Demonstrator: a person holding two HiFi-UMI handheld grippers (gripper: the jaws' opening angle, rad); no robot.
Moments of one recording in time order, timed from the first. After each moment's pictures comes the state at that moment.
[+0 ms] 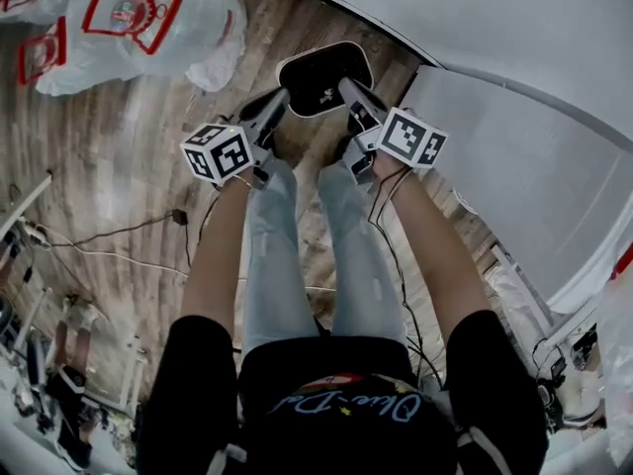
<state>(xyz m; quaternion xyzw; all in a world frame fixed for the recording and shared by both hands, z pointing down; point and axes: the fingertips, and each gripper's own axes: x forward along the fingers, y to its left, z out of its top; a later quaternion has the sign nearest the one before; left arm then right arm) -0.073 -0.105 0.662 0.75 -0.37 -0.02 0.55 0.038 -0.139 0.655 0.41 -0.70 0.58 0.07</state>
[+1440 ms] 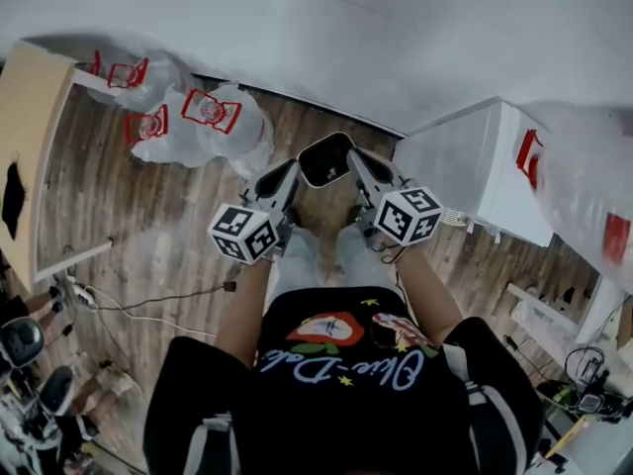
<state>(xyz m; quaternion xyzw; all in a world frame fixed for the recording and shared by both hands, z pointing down) -0.054 -0.065 0.318 0.86 -0.41 0.02 0.31 0.058 -0.087 0.324 0.42 -0.84 0.34 0.01</state>
